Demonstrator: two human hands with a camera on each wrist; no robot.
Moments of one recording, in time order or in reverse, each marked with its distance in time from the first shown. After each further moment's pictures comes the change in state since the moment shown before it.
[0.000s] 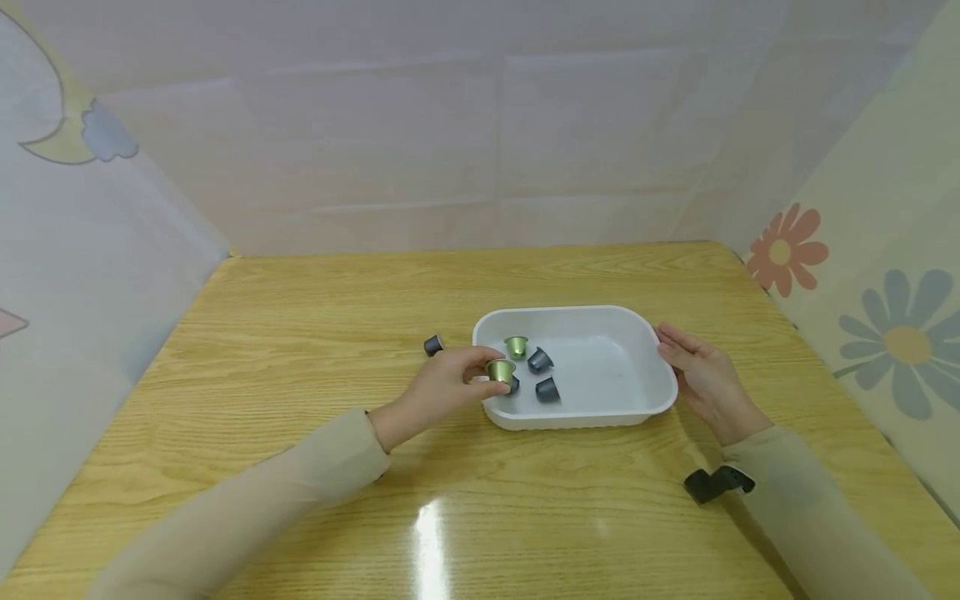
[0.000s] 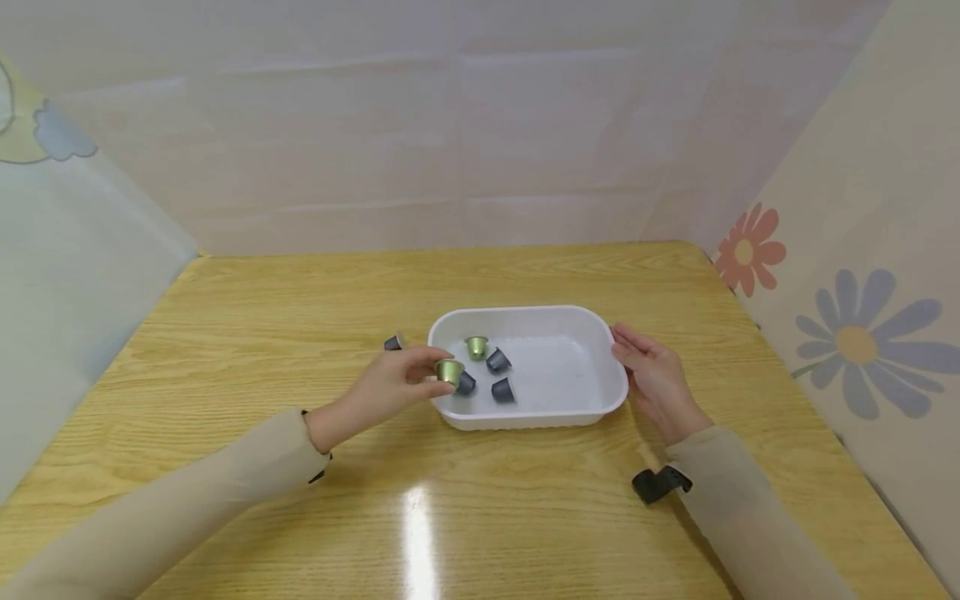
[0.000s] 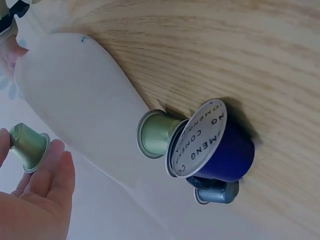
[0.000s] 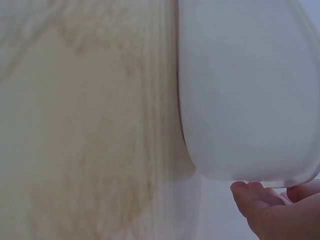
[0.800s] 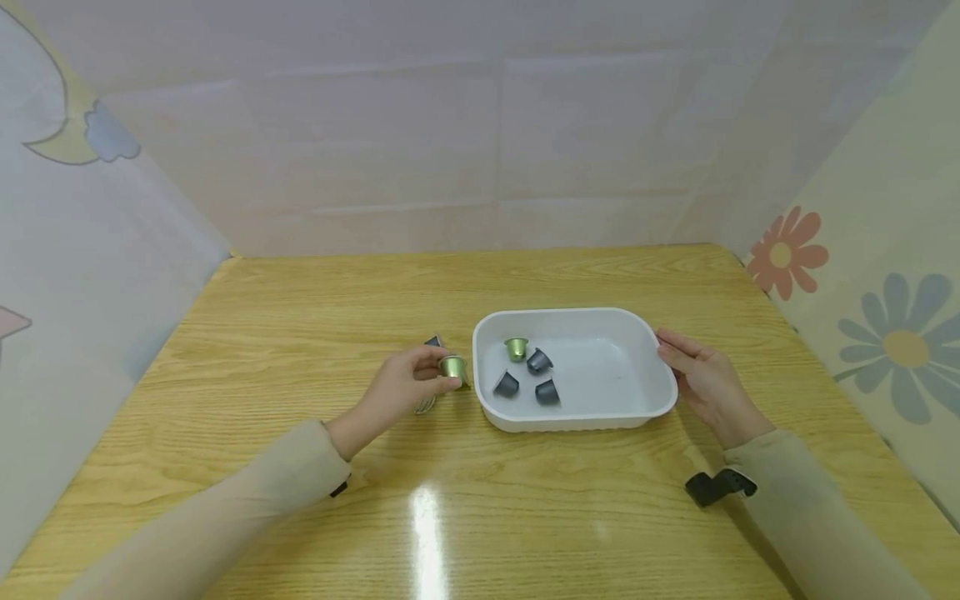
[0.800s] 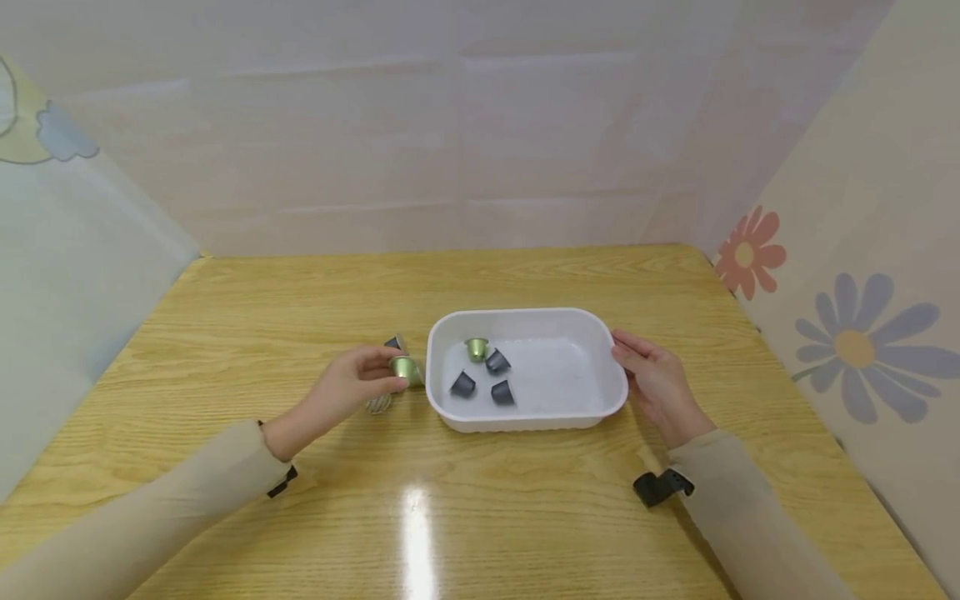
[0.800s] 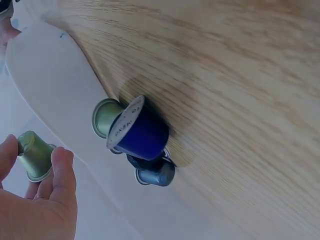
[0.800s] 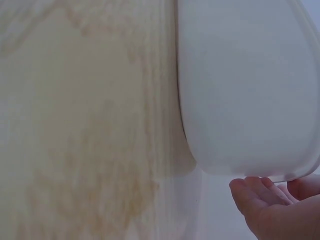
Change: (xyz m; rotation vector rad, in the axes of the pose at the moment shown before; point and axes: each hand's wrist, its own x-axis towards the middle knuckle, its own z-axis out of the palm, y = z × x) left_hand -0.026 -0.026 -0.027 -0.195 0.152 -0.261; right_hand -0.003 0.001 -0.002 0.011 -0.051 -0.041
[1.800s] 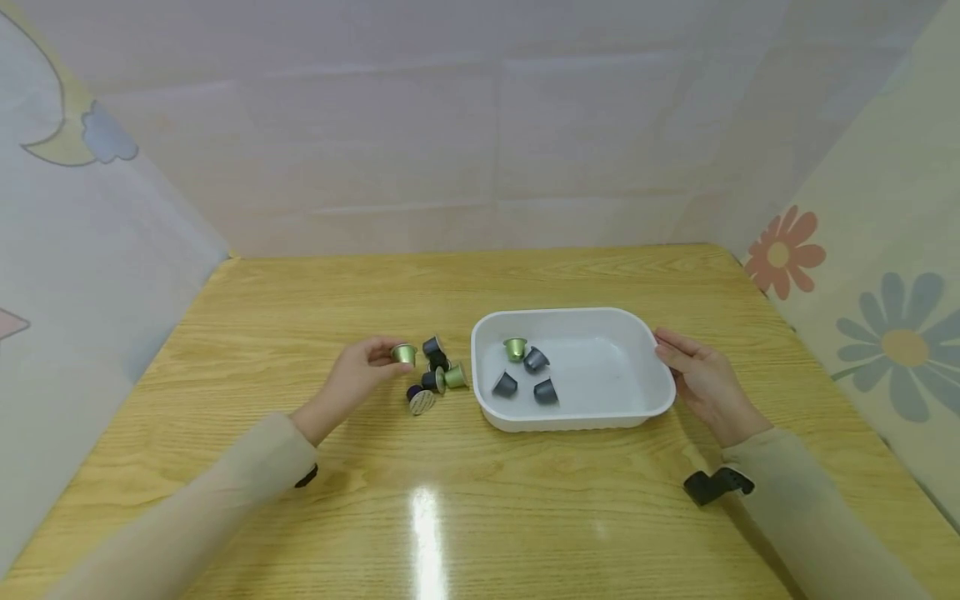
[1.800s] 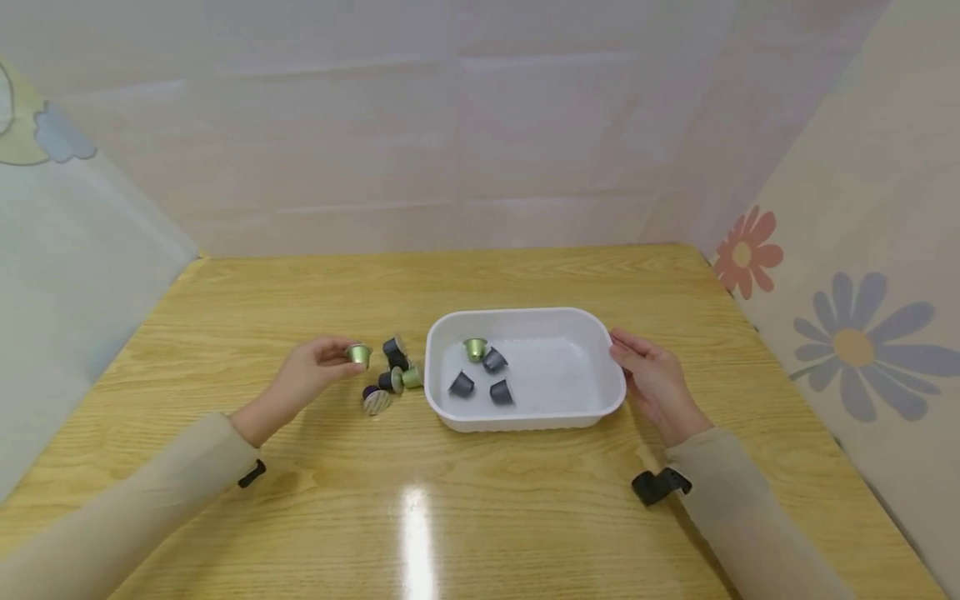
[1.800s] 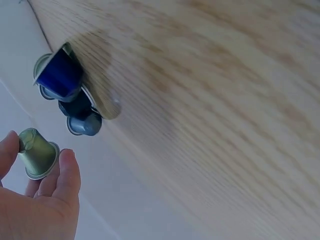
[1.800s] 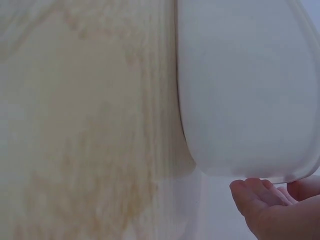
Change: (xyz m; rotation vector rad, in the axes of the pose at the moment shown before) left_hand 0.006 -0.026 -0.045 -0.001 0.078 -0.111; right_hand 0.001 -0.001 0.001 -0.001 -0.005 0.003
